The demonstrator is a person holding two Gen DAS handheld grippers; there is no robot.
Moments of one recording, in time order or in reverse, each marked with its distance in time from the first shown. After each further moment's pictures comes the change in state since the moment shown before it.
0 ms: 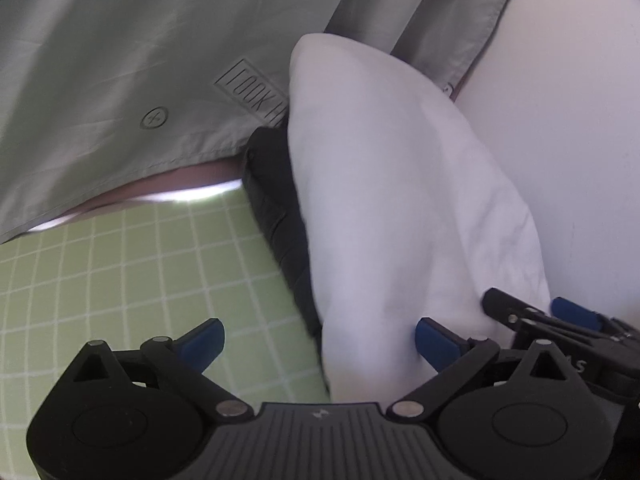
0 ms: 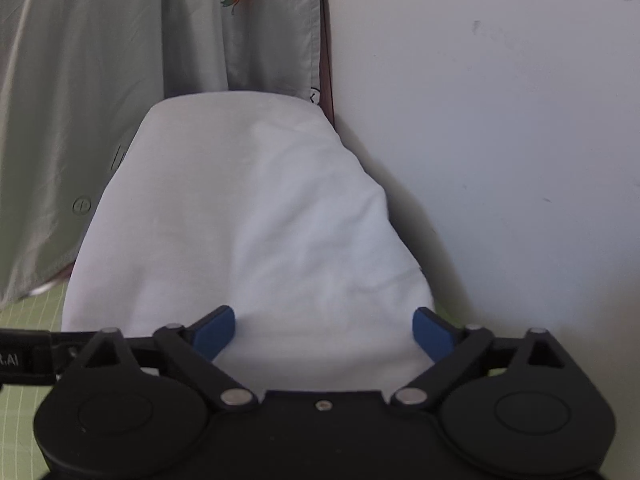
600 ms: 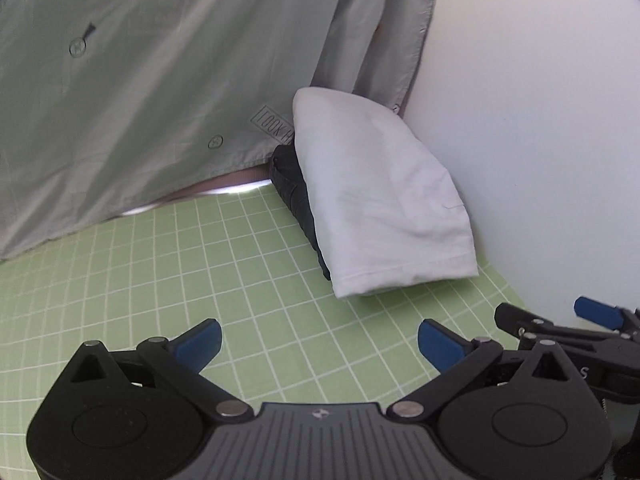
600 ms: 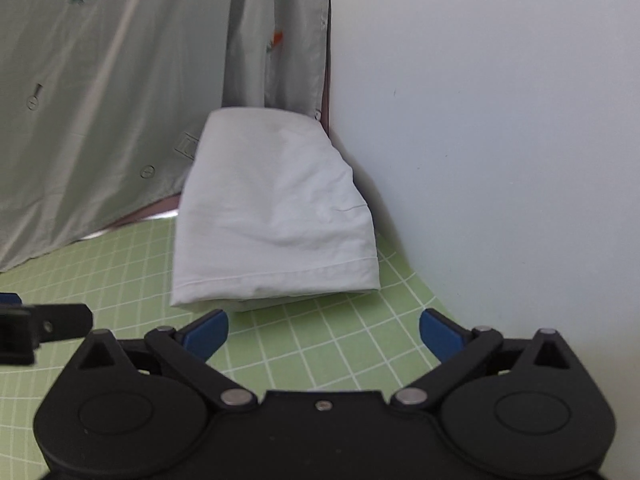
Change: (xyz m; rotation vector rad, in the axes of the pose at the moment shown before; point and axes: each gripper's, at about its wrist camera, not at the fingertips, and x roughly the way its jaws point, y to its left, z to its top) left arm -0.187 -0.033 -0.115 0.094 -0.129 0.072; right arm -0.202 0.011 -0.079 -0.042 -0.040 -0.041
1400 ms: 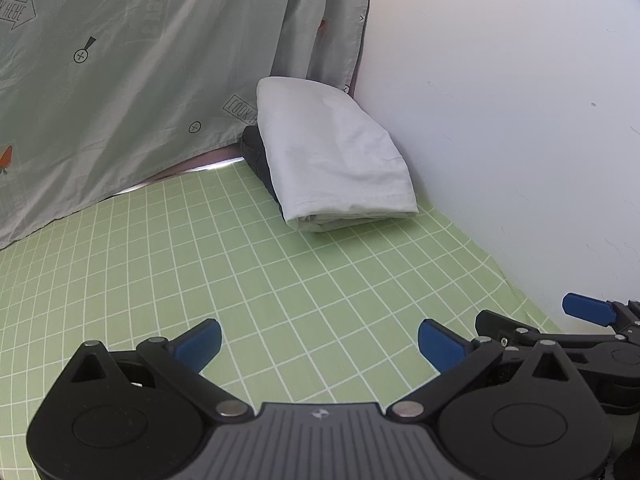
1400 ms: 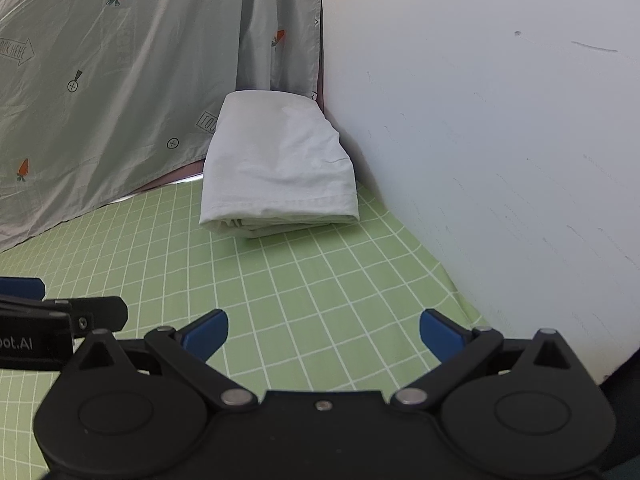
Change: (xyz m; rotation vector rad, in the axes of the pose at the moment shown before) left arm -0.069 -0.039 -0.077 0.040 0.010 -0.035; right arm -0.098 -0.022 -0.072 0.002 0.034 0.017
